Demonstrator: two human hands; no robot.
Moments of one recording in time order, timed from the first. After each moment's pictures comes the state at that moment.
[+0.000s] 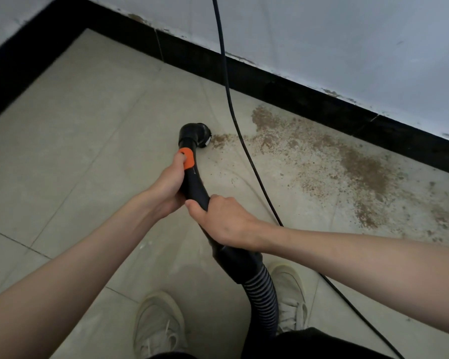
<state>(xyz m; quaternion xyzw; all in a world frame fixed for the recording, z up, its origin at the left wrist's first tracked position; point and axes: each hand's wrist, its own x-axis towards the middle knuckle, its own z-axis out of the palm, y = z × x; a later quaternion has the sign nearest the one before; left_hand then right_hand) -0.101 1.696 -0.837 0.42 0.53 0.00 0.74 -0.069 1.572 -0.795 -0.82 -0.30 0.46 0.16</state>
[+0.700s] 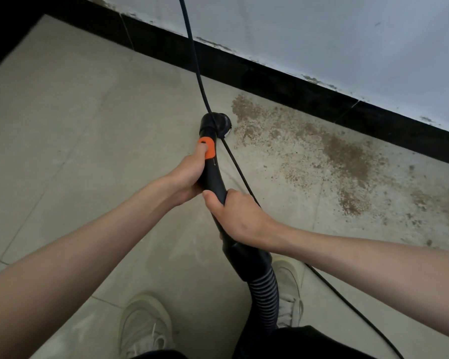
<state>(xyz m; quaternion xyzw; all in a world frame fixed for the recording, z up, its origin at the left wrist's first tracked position) -0.046 1.661 -0.840 0.47 0.48 -0.07 0.74 -0.041 1.534 -0.802 -0.84 -0.20 0.44 0.24</state>
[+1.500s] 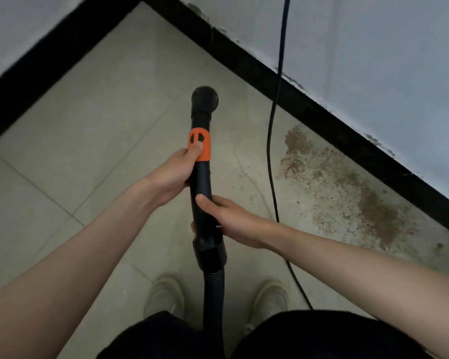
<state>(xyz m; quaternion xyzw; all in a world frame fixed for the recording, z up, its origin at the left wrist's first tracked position) -0.094 1.761 -0.773 0.49 0.52 -0.02 0.70 -0.030 1.631 -0.754 -0.61 -0.16 0.71 0.31</state>
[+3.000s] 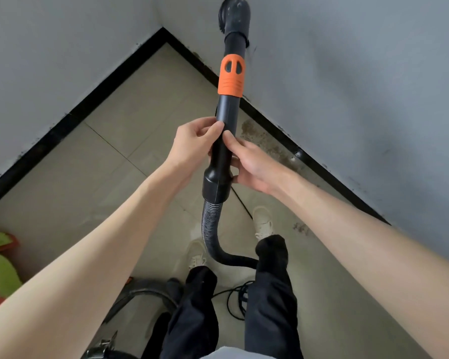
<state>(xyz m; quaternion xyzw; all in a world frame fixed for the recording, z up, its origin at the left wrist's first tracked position) -0.153 1.570 -0.284 0.56 0.49 0.14 0.65 -0.051 1.491 -0.298 -0.59 -0.11 0.67 0.44</state>
